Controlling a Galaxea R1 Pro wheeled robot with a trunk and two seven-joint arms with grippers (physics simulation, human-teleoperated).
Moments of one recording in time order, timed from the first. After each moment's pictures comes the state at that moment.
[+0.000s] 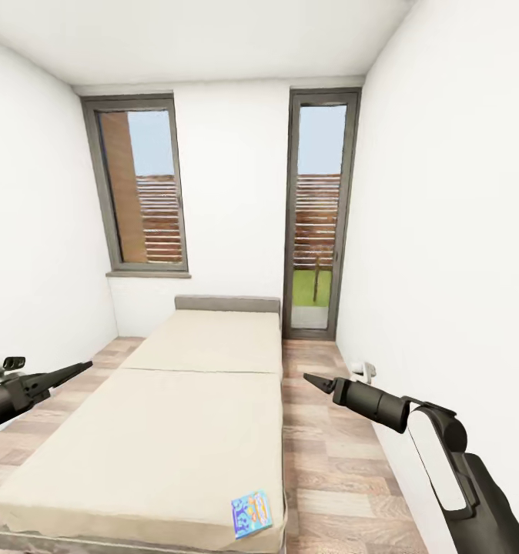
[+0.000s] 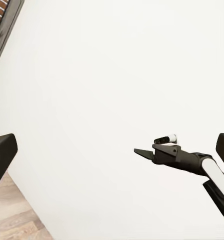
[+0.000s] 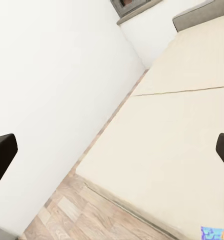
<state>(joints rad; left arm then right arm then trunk) -0.41 0.34 0.64 -1.41 0.17 0.96 -1.57 -0.38 -0.10 -0.05 -1.50 -0.57 0.87 0.48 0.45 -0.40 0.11</state>
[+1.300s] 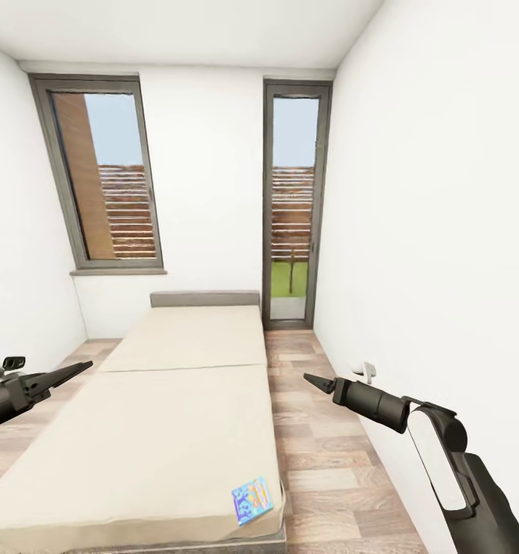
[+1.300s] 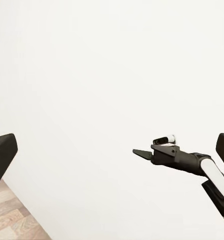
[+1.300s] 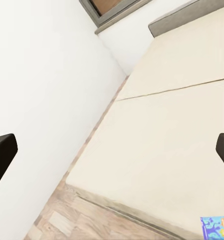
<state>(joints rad) -0.41 0.35 0.64 -1.41 0.17 0.96 -1.57 -0.38 -0.10 -0.05 -1.50 -0.57 0.87 0.48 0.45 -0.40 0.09</state>
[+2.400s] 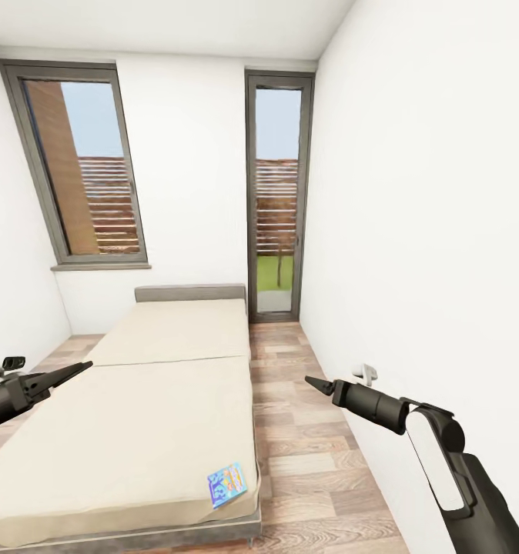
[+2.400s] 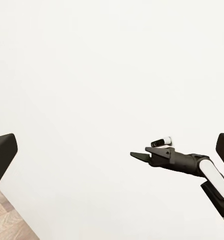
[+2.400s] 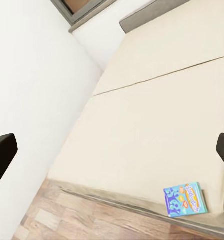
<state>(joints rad) -0.41 0.35 0.64 -1.41 0.17 0.96 -1.57 -0.38 -0.10 -0.04 -1.48 -0.57 0.87 0.42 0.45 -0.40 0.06</state>
